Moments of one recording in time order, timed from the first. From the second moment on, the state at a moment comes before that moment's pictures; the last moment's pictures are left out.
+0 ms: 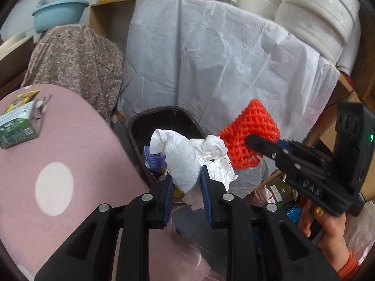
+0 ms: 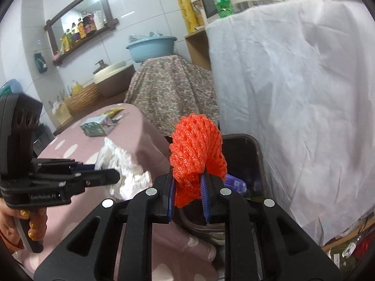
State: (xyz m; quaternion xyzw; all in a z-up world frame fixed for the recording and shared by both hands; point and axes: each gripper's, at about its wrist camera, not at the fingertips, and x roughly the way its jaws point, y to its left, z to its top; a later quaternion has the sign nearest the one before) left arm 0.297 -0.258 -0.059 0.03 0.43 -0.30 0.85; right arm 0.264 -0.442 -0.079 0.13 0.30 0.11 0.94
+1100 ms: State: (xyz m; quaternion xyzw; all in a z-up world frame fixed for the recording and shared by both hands) left arm 0.420 -0.368 -0.137 0.13 0.53 -0.21 0.81; right arm 0.359 -0.484 -0.225 0.20 0.41 0.04 0.89
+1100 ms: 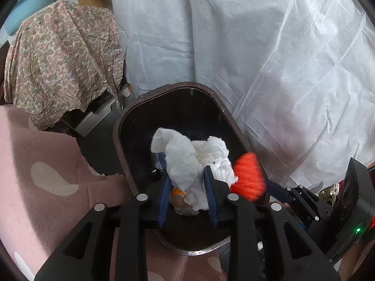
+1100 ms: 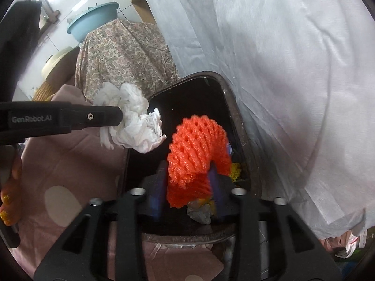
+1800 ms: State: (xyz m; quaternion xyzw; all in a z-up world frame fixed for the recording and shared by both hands) left arm 0.381 -0.352 -0.084 0.13 0.45 -0.25 0.85; right arm 0.330 -0.472 -0.199 0.19 0.40 0.05 0.90
